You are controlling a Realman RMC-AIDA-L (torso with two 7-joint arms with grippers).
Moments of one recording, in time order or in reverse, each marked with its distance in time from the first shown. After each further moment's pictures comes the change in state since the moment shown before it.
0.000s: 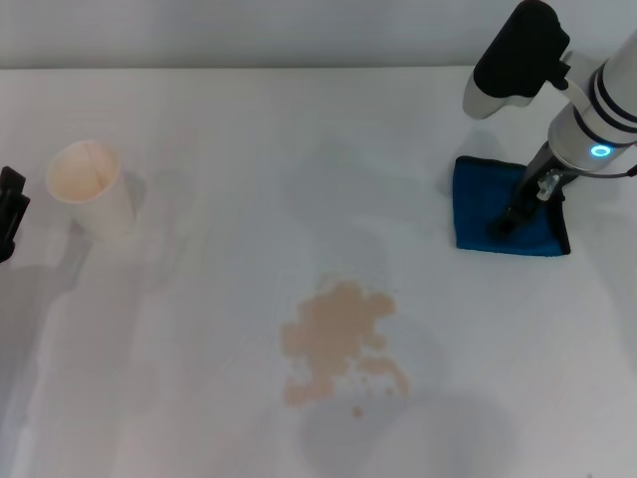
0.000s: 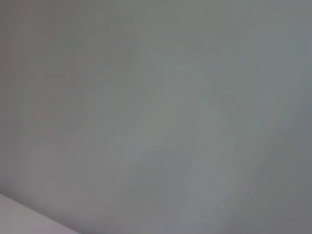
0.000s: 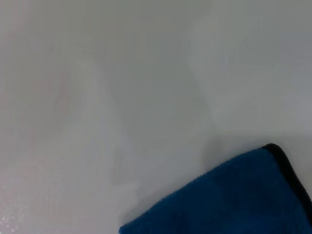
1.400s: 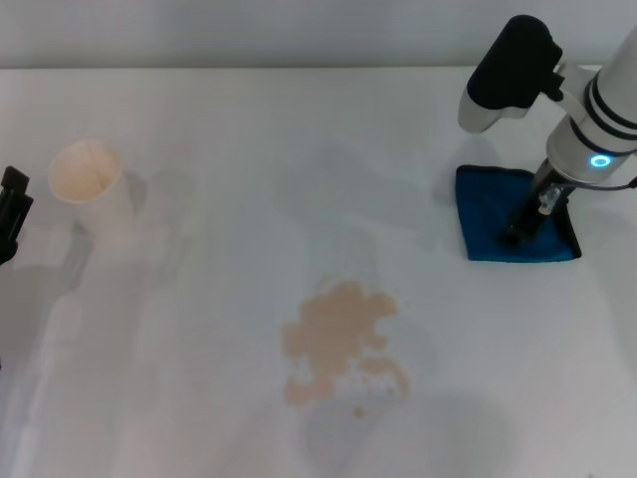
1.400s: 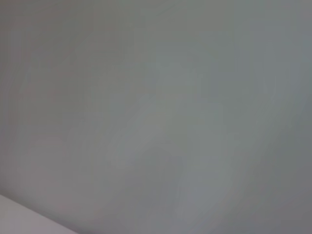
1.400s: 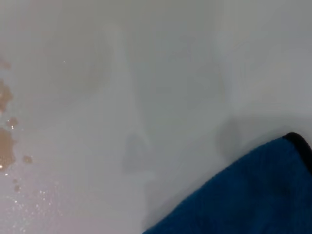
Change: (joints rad) left arm 0.000 0.003 0.011 0.003 0.001 0.003 -0.005; right arm 0.029 0.002 -0.003 0.035 -0.005 -0.064 0.001
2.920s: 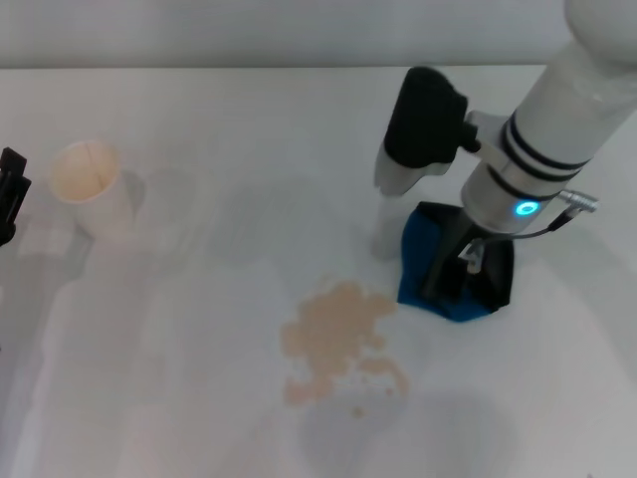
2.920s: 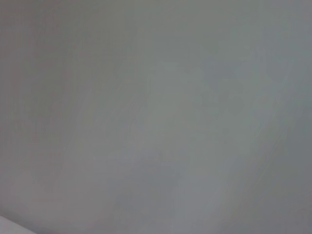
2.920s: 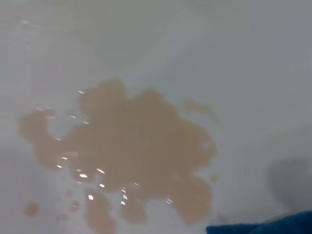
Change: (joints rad) left arm -0.025 0.005 -0.009 0.000 -0.005 0.011 0.000; right arm -0.043 0.019 -0.388 -0.203 0.390 -0.128 -0.023
